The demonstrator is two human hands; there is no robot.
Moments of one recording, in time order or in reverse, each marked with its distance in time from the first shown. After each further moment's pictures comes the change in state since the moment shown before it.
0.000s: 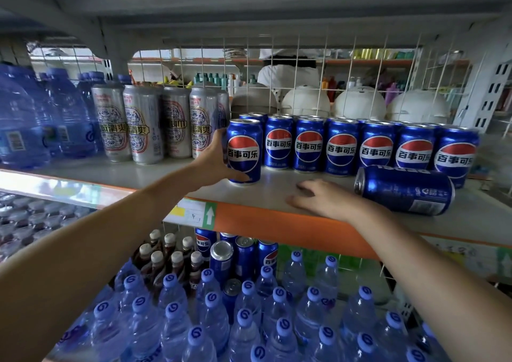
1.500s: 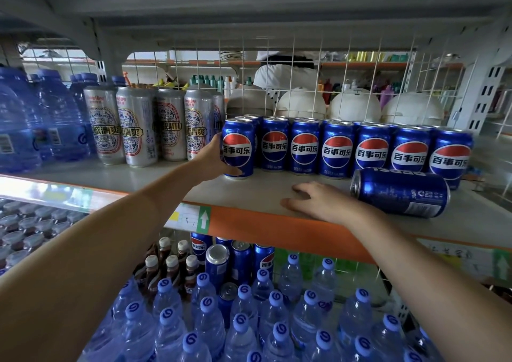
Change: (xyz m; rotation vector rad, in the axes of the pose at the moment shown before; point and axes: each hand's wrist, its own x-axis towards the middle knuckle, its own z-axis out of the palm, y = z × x) left_hand 0.039 -0.020 0.000 0.016 -0.010 -0.115; right_hand -0.001 0.000 -0.001 0.003 -0.004 0.024
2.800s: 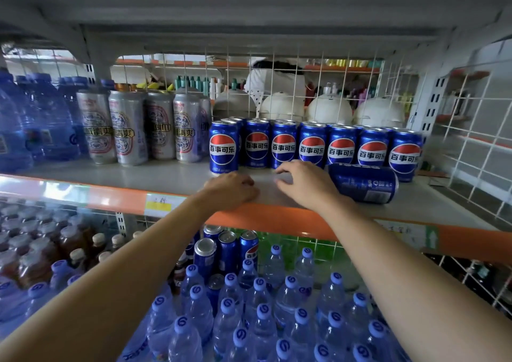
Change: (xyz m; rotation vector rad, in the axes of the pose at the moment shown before) left_hand -0.087 0.047 0.056 0.718 -0.156 0.068; right_hand -0.022 -0.004 -0.010 -0.069 0.390 -0.108
